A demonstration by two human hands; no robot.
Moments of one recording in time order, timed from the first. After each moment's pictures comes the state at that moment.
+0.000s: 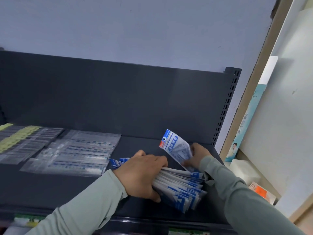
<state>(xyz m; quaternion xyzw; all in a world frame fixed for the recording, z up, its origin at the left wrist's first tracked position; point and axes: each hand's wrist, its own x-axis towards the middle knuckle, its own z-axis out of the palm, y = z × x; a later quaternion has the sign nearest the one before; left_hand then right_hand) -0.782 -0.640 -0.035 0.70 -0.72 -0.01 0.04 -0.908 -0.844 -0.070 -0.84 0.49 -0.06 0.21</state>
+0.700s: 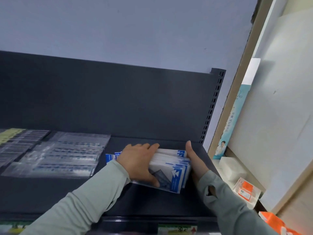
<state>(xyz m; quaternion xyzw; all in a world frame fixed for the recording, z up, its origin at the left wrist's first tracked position) -0.776 -0.678 -0.041 0.75 -0.66 0.00 0.00 -0.936 -0.801 -0.074 -0.53 0.43 -0.22 0.70</state>
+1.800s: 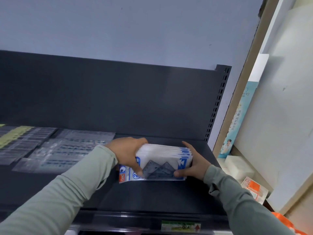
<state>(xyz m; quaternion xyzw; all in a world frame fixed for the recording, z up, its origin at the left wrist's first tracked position) -0.725 -0.674 -0.030 0.77 -0.63 -0.11 0.03 -0.951 -0.820 -0.083 -0.81 0.28 -0.11 0.51</state>
